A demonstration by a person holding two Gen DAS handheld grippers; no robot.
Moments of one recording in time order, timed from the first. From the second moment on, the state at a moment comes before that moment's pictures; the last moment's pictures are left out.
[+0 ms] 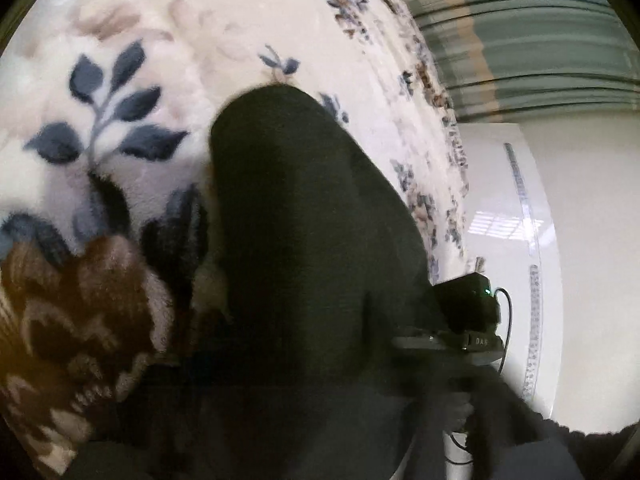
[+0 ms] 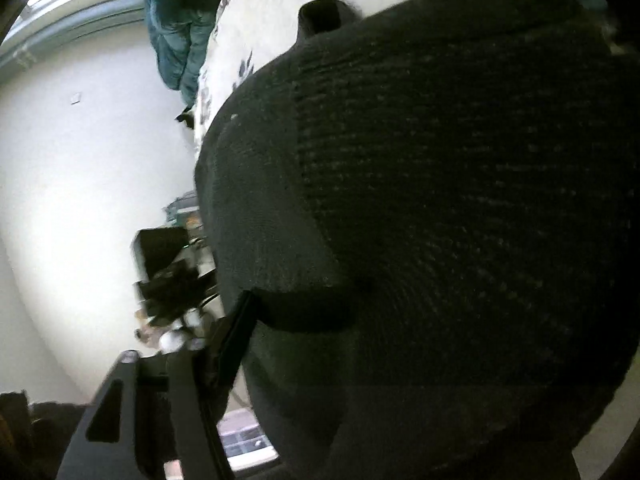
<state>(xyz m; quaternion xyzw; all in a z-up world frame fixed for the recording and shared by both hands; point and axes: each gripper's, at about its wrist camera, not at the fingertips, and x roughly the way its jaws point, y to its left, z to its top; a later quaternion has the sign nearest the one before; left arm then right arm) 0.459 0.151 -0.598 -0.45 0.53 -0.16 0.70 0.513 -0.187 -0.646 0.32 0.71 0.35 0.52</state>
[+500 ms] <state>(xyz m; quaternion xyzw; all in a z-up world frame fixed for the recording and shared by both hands) 0.580 0.130 -0.533 -0.40 0.55 -0.21 0.71 0.567 -0.226 -0.566 0.34 0.66 0.30 0.60</state>
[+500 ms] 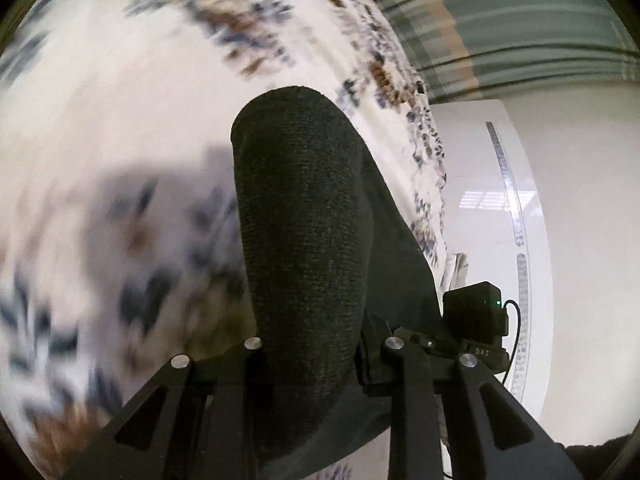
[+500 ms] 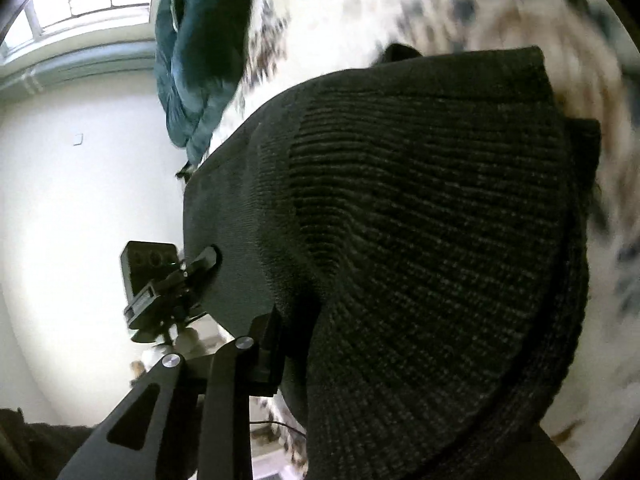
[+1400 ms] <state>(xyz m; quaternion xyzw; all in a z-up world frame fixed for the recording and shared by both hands) 0.744 0.101 -0.558 -0.23 0.58 -0.10 0.77 0.728 -0.365 -0.587 0.28 0.65 0.08 0.70</state>
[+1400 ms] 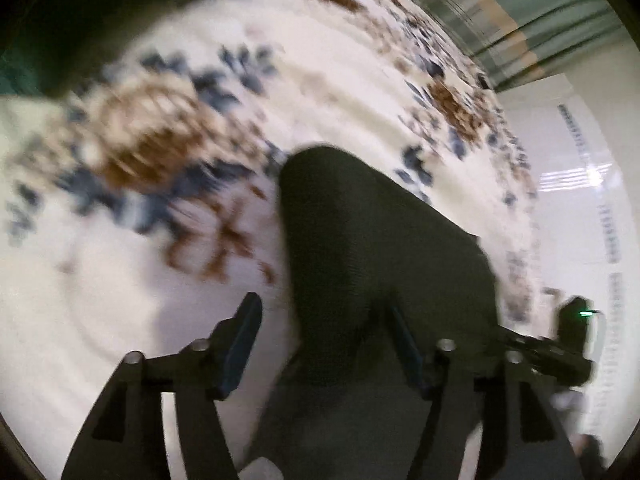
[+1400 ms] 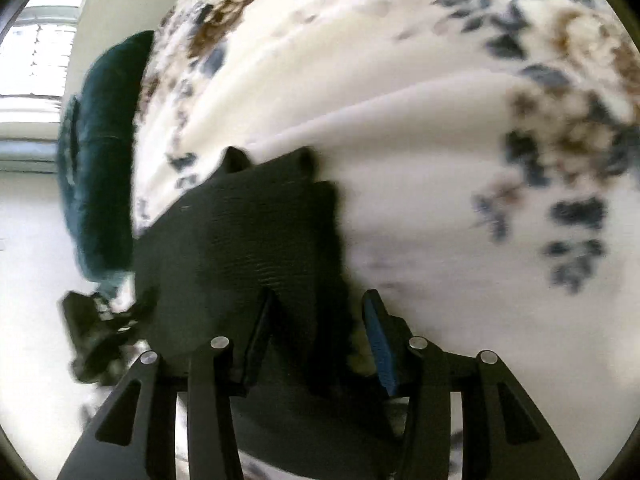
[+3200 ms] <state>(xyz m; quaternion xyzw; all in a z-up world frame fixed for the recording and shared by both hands) 0.298 -0.004 -0.045 -0.03 0.37 0.00 0.93 0.216 -0.197 0.042 -0.06 0.35 -0.08 0.93</state>
